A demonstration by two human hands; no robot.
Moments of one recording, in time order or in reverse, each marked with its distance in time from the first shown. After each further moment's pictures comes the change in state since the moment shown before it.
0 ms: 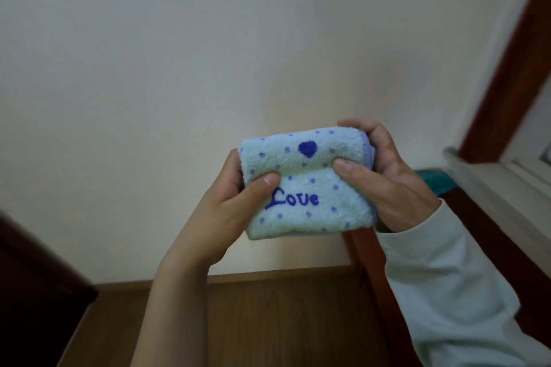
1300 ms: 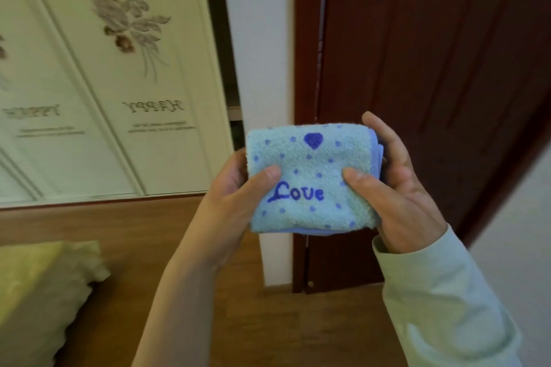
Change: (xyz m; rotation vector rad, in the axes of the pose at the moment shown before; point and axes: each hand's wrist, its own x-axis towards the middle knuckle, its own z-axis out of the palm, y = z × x) left_hand -0.669 0.137 -0.526 0.162 1.566 0.051; right_hand -0.177 0.143 0.919 0.553 -1.317 0.233
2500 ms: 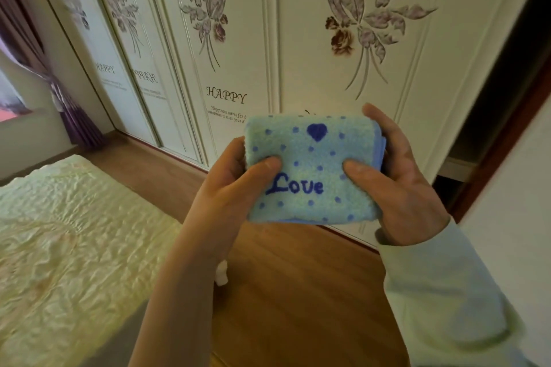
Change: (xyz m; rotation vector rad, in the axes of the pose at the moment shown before) left_hand 0.253 0.058 -0.555 0.194 0.613 0.127; right_hand 0.468 0.321 0.444 0.197 -0.575 0.131
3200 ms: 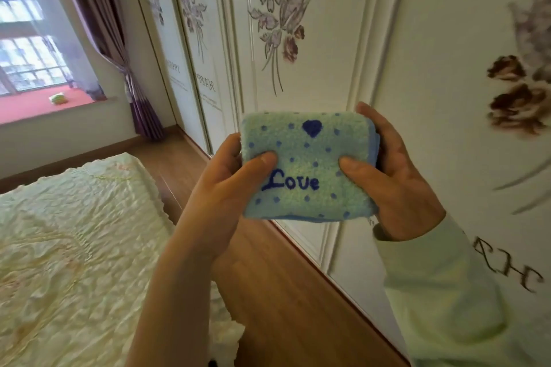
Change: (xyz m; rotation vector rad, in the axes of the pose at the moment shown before) left_hand 0.408 -0.061 -0.177 0.040 0.330 0.079; right_hand 0.478 0.201 0.034 0.069 -0.303 0.032
